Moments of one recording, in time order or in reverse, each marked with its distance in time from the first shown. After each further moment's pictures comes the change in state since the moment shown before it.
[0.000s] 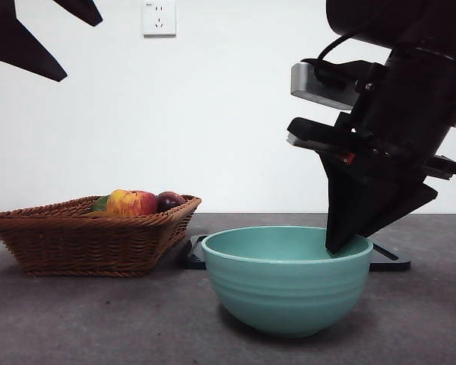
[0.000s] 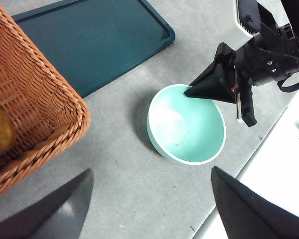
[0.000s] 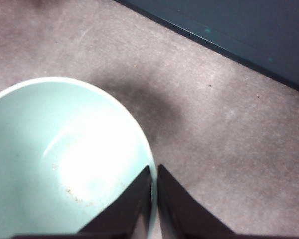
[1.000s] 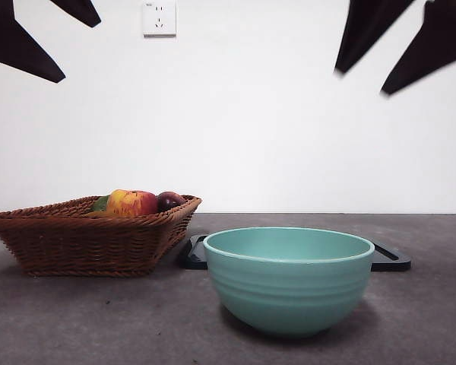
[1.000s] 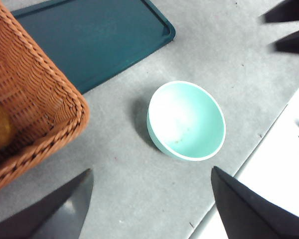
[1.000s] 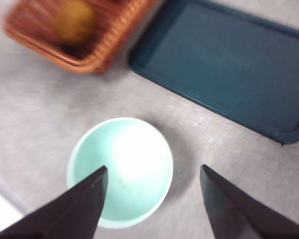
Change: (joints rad) left arm 0.000 0.000 0.000 -0.014 0.000 0.000; right arm 0.000 -0.394 0.188 -0.351 -0.019 -0.016
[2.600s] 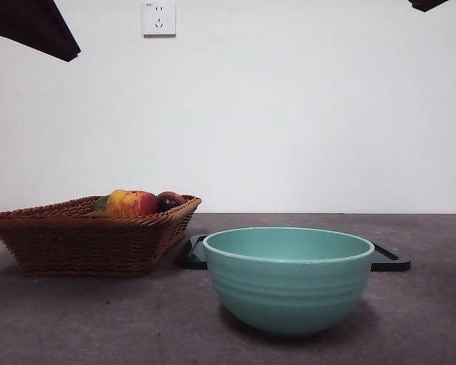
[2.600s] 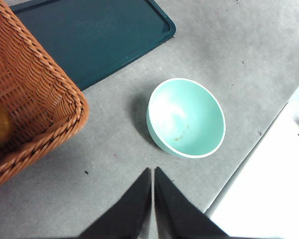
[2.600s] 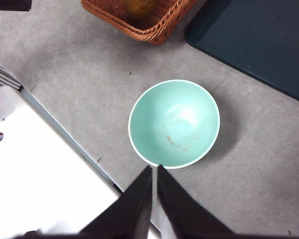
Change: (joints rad) left arm 0.000 0.000 0.000 -0.008 0.000 0.000; right arm 0.000 -0.151 0.018 -0.177 -0.183 -0.024
